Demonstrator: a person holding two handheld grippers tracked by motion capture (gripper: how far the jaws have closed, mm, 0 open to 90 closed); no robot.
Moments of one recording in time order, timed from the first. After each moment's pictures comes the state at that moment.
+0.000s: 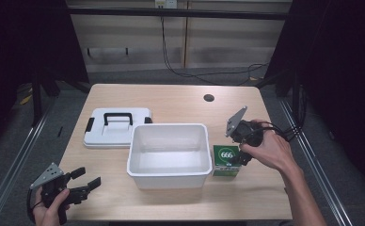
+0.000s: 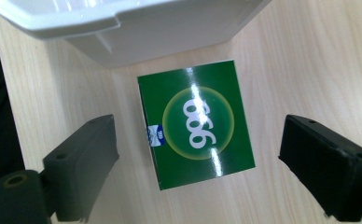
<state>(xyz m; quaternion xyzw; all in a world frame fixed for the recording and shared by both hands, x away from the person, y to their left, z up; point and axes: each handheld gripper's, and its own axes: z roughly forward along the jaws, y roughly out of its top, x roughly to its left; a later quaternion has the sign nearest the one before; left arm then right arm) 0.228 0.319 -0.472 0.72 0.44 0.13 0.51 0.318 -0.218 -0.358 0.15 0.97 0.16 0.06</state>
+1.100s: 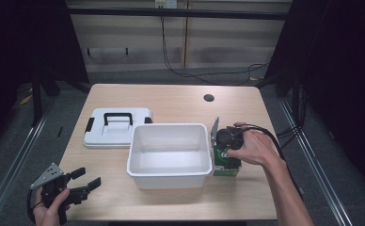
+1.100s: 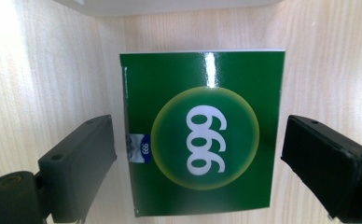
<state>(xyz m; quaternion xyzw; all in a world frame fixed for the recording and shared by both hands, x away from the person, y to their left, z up) 0.229 0.319 -0.473 0.73 0.44 0.13 0.51 0.341 -0.184 -0.402 0.07 1.00 0.03 0.02</state>
